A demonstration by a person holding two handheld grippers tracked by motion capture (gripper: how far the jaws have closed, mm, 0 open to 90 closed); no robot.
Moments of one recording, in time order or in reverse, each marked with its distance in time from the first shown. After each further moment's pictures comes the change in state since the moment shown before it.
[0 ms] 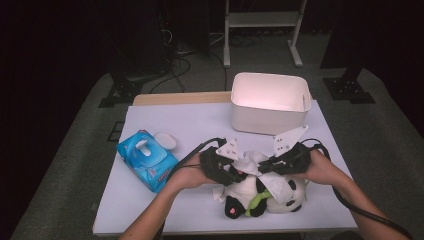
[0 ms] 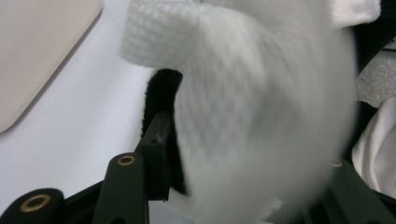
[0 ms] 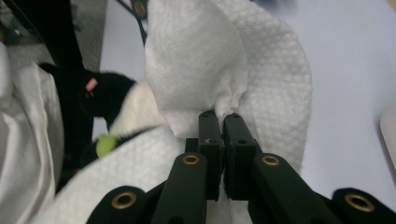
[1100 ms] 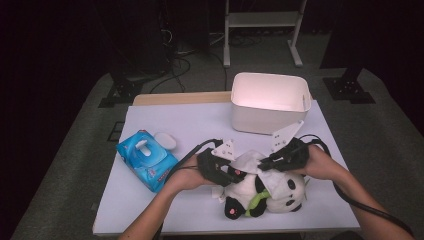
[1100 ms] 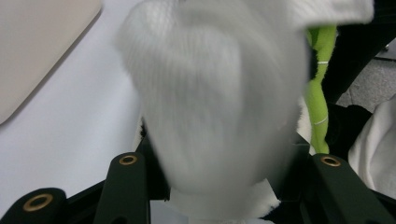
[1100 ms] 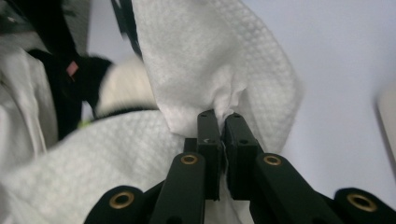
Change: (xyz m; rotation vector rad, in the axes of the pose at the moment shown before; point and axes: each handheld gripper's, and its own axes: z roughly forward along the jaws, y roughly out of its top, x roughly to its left) left arm 0.001 -0.011 -0.002 -0.031 -0.014 -0.018; right arm -0.014 -0.003 0.002 0.077 0.004 0.028
